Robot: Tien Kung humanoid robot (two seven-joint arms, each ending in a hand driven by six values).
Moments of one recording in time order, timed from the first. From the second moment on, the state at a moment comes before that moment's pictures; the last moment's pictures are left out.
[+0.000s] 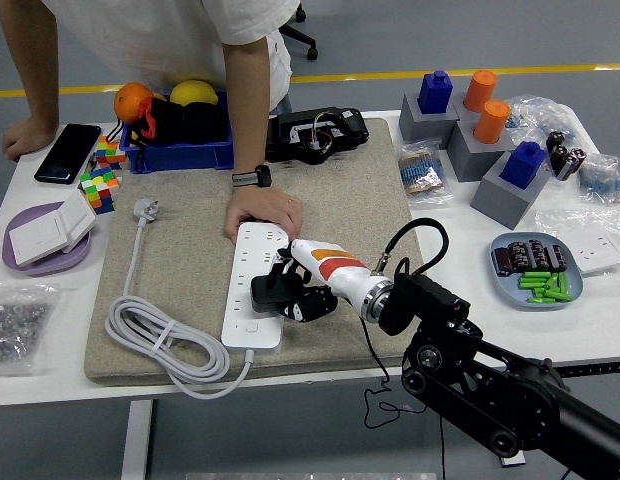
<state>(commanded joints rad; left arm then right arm) -0.10 0.03 -1.60 -0.18 1.68 -0.06 0.31 0.50 0.00 0.63 1.33 -1.83 -0.05 -0.28</state>
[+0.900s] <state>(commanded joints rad) -0.09 0.04 -1.59 -0.18 1.70 -0.06 0.31 0.51 0.00 0.59 1.33 -1.82 -0.07 -0.27</state>
